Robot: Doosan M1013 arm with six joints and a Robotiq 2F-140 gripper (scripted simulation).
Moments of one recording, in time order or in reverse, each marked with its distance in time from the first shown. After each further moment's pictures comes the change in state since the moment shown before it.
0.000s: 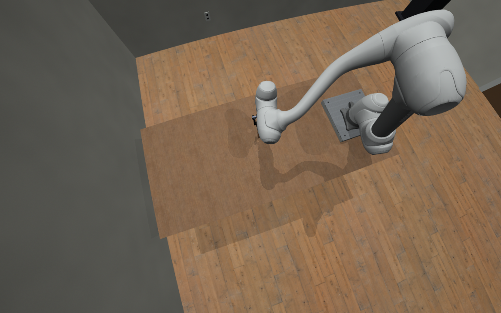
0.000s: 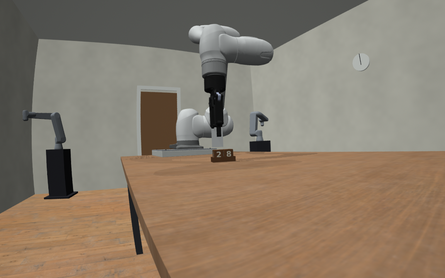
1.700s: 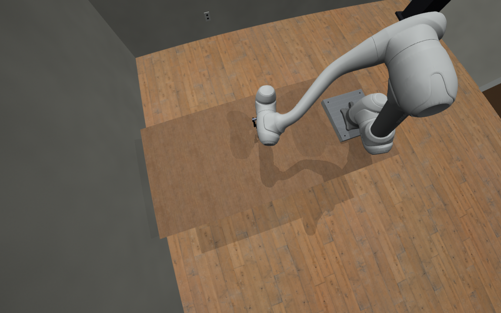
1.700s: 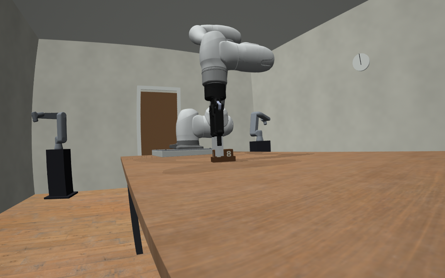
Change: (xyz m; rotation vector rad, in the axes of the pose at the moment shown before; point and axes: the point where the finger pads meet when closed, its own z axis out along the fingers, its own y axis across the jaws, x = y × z) arm 0.000 0.000 0.030 0.000 0.000 0.000
